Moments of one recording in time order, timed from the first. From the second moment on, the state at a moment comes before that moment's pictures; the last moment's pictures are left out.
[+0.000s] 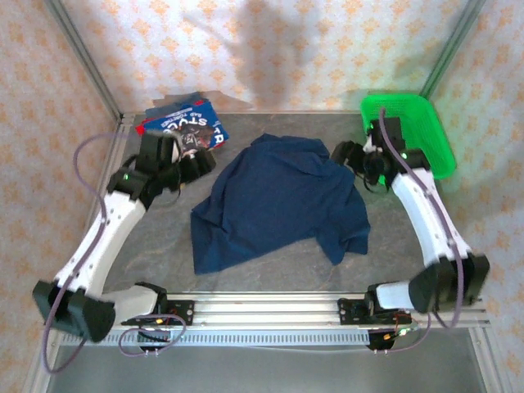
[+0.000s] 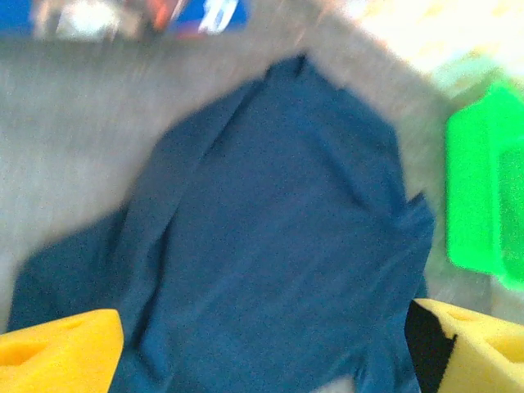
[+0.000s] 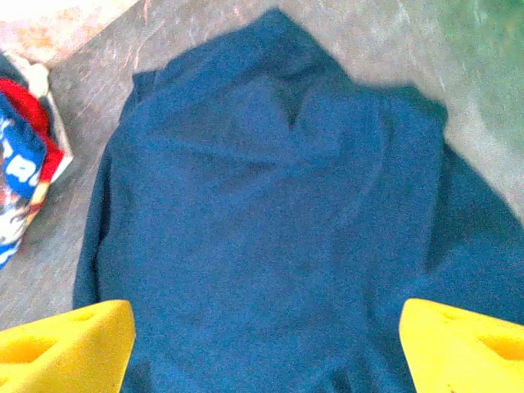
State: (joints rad) left arm -0.22 1.17 1.17 -0.82 0.16 -0.75; right arm 0.13 1.30 1.31 -0.92 -0.20 0.60
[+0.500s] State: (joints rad) left arm -0.28 1.12 0.66 -1.02 0.24 -0.86; right arm 0.13 1.13 0.91 -1.10 -0.24 0.78
